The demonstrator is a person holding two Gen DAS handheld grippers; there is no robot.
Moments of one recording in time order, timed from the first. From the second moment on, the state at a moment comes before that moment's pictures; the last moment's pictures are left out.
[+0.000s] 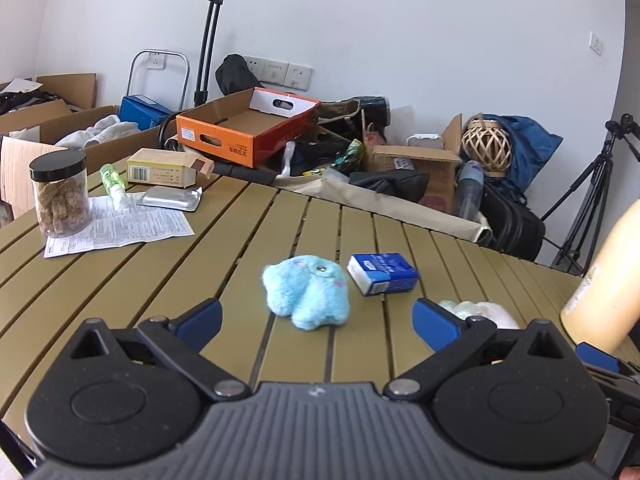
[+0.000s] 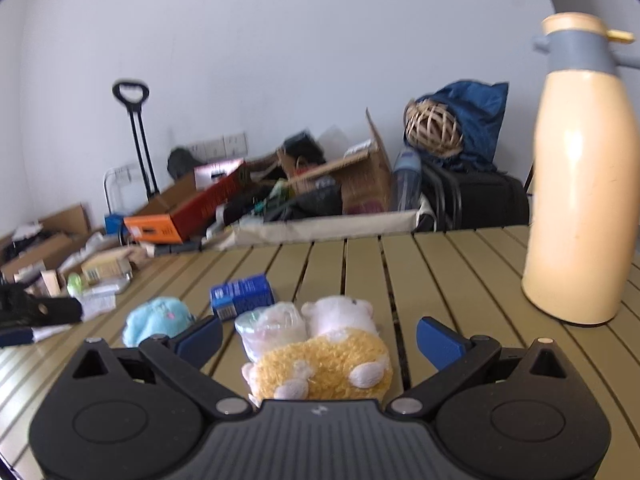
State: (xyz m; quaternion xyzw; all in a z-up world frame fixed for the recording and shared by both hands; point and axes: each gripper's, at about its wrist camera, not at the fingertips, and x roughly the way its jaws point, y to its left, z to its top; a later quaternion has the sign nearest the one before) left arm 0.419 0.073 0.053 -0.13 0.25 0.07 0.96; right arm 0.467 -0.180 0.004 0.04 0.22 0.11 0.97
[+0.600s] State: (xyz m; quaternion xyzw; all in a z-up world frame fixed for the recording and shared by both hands) left arm 0.437 0.084 0.032 -0.13 0.29 0.08 0.95; right arm 0.519 -0.159 -0.028 0.00 0.32 0.12 0.94
